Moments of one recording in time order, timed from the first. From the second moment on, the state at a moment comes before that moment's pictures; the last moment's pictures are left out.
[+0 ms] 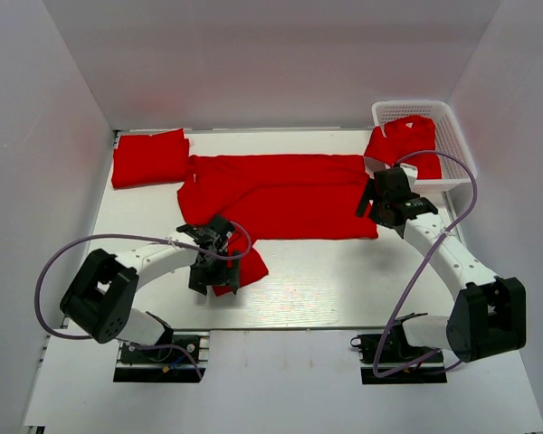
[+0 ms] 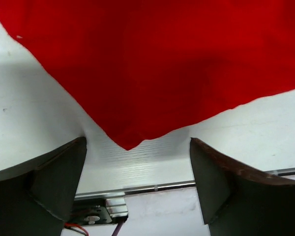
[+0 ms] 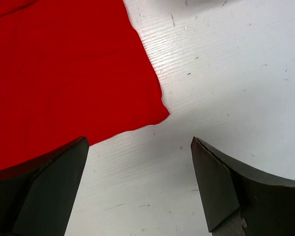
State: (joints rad) left arm -0.60 1.42 0.74 -0.74 0.06 -0.57; right arm 0.28 1.28 0.95 -0.56 0.33 0.49
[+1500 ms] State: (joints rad) left arm -0.61 1.44 0.80 -0.76 -0.05 -0.51; right arm 0.24 1.61 0.97 -0.56 0.32 0.57
